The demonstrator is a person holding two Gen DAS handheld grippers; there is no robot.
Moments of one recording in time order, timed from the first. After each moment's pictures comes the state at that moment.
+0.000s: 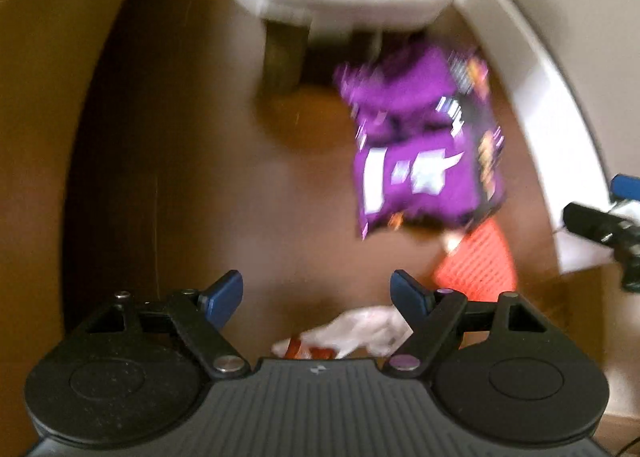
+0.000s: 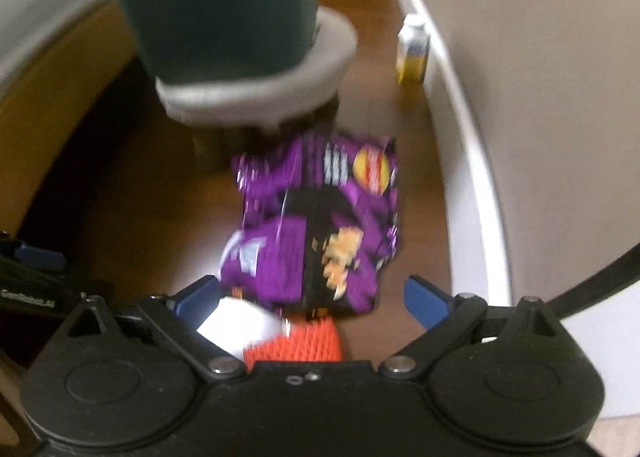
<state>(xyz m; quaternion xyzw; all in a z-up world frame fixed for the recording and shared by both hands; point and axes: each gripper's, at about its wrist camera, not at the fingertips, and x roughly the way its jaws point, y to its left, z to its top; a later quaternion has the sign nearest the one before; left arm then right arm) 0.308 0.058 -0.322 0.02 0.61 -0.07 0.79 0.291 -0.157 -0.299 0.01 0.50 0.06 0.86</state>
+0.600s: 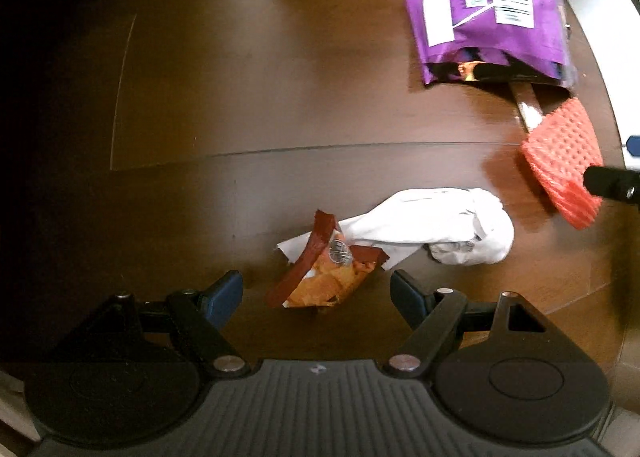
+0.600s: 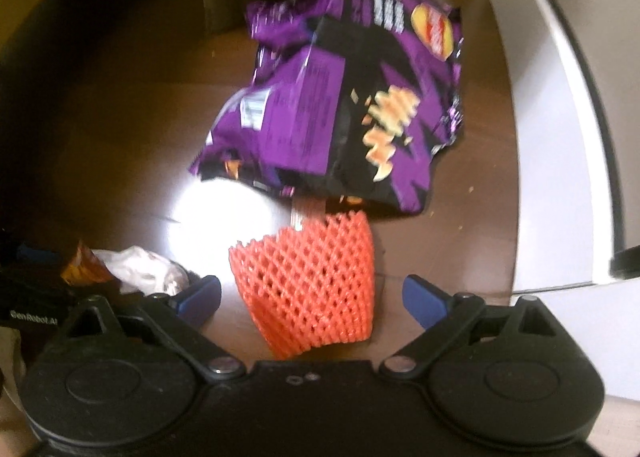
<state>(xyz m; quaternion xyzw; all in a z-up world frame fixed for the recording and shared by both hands) 0.266 0.079 -0.439 0.01 0.68 -0.05 0.73 0.294 -0.128 -0.401 -0.04 0.61 0.10 0.79</state>
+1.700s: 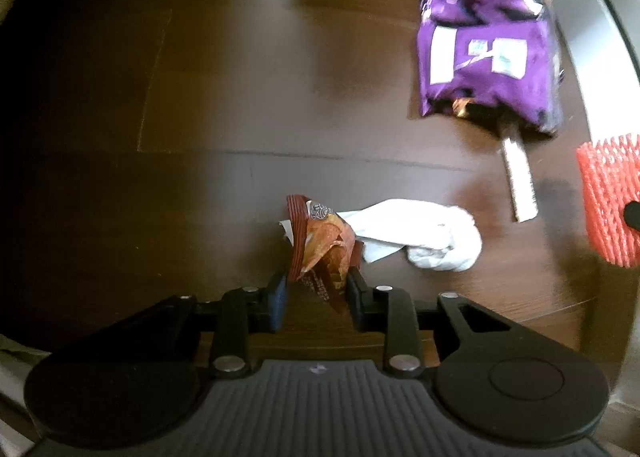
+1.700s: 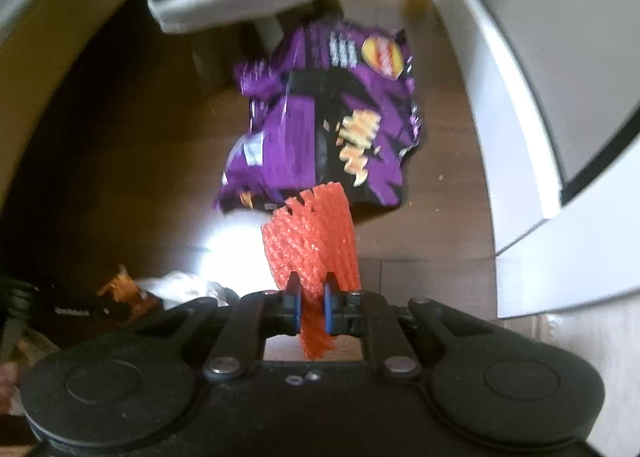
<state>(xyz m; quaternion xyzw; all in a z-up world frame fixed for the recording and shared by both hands) 0.259 0.093 -0.390 -0.06 0.68 -0.03 0.73 0.255 -0.164 -0.324 0.09 0.55 0.06 0.83</state>
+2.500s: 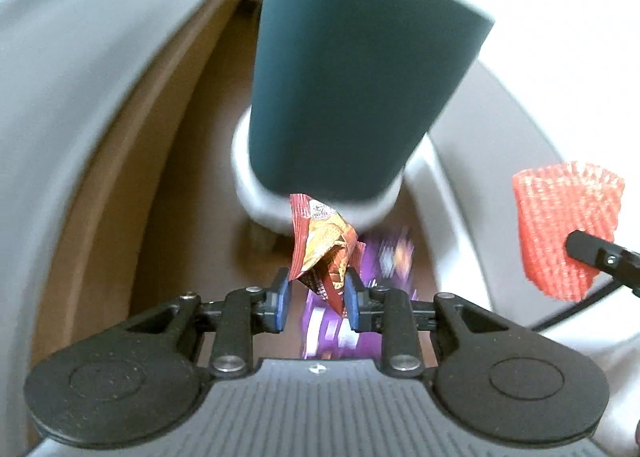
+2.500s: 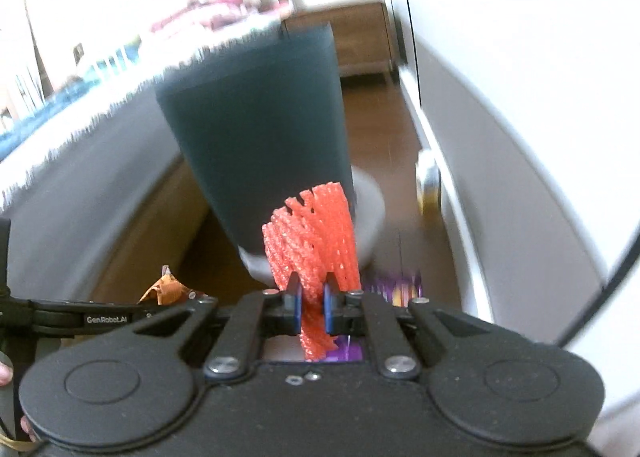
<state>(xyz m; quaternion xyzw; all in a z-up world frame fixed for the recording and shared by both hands) 0.314 0.083 -0.120 -0.08 0.44 -0.09 0.89 0.283 -0.163 -0.084 0.10 0.32 0.08 0.94</state>
